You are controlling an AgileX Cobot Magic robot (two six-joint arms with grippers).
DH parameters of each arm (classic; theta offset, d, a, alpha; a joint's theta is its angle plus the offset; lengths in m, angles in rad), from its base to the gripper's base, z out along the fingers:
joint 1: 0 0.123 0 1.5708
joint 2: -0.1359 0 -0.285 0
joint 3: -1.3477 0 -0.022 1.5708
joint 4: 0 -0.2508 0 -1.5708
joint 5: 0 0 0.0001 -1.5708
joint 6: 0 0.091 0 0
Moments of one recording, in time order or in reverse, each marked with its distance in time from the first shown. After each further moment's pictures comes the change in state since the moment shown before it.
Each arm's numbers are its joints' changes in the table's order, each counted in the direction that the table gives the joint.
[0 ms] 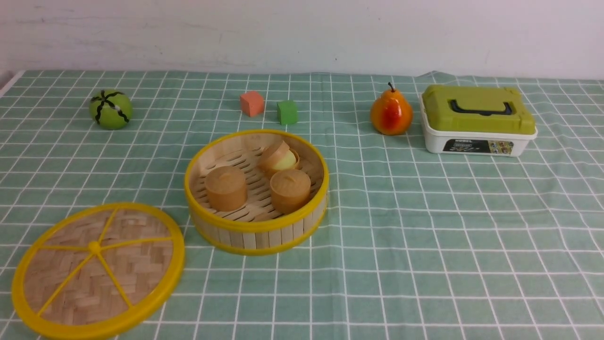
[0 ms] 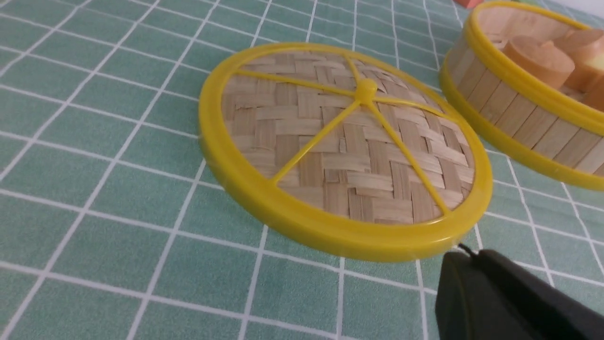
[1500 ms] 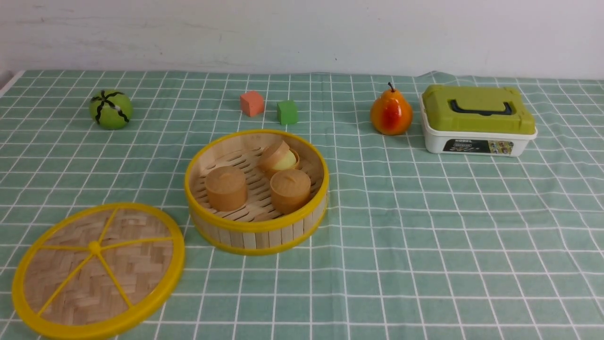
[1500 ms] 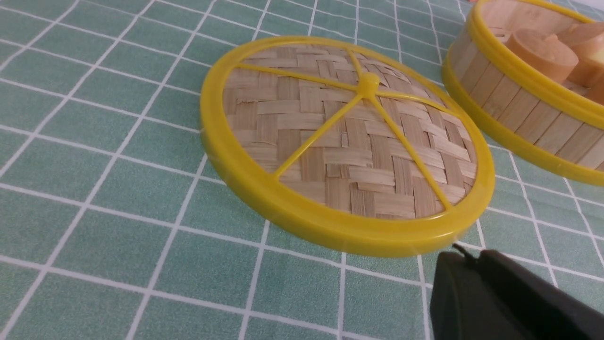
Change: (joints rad) right arm 0.000 0.000 0.000 0.000 0.000 0.000; left arm 0.000 0.000 0.000 0.002 -0.006 0.002
